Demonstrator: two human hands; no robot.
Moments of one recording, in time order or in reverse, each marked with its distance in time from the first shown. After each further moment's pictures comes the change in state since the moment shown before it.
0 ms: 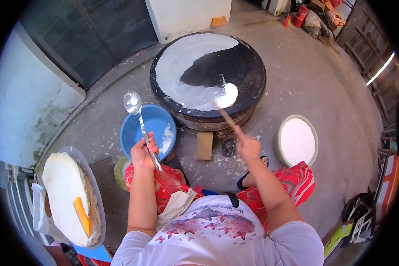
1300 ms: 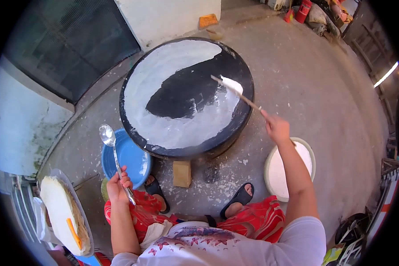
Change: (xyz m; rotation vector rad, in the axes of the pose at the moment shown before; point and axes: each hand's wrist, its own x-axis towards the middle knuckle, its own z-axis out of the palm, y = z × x) left_hand 0.034 -0.040 0.035 0.002 0.237 0.055; right_hand 0.182 0.228 -0.023 -0.107 -0.024 -0.164
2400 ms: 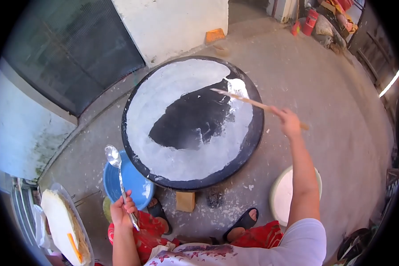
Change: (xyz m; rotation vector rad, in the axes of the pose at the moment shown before) left_hand 0.007 -0.005 0.023 -0.083 0.044 -0.061; right_hand 0.118 0.048 0.020 0.118 -0.175 0.022
